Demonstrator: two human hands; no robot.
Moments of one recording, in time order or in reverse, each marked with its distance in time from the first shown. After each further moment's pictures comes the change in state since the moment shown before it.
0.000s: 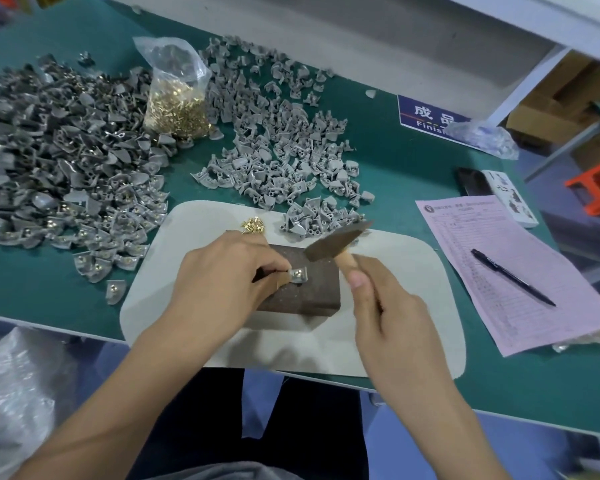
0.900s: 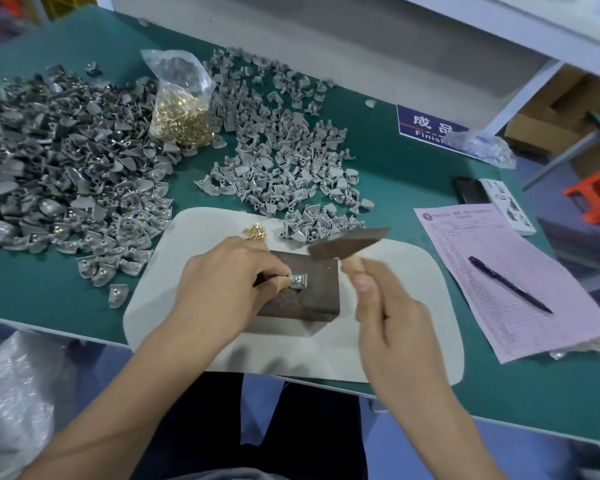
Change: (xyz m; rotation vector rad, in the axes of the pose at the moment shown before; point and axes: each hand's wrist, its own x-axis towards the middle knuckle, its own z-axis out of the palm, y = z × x) left_hand 0.000 0.001 -0.001 0.015 -0.003 -0.043; right_hand -0.001 -0.004 -0.001 0.051 0.043 -0.066
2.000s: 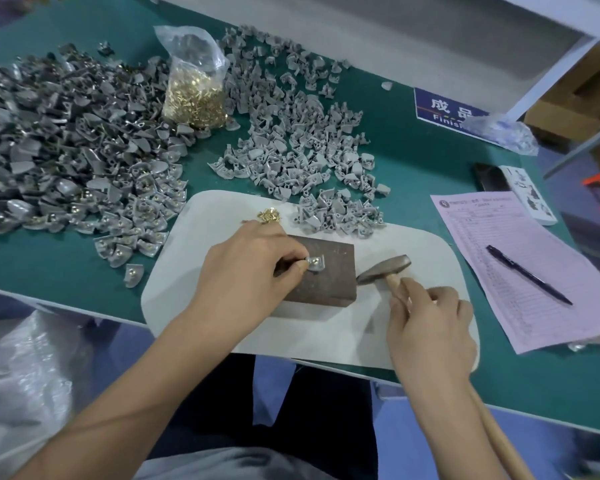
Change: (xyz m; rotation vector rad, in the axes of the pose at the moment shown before) left_hand -0.007 0.003 0.006 -0.089 0.021 0.046; right_hand -0.009 0.045 0.018 -0.532 0.051 0.476
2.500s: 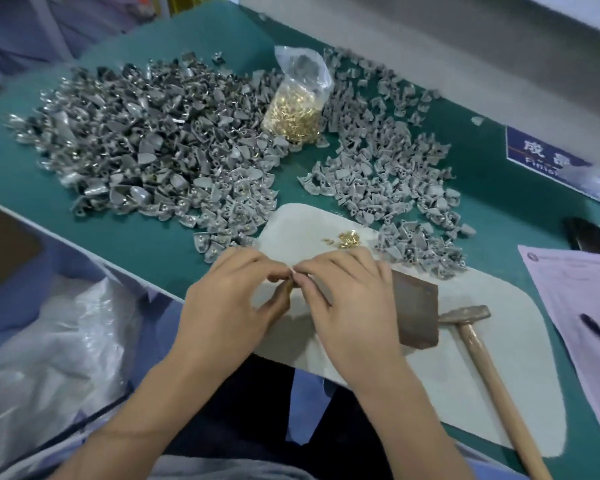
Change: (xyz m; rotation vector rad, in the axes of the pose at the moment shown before) left_hand -0.062 -0.070 -0.031 -0.054 0.348 -0.162; right_hand -0.020 -0.151 0.020 0.382 0.102 -0.900
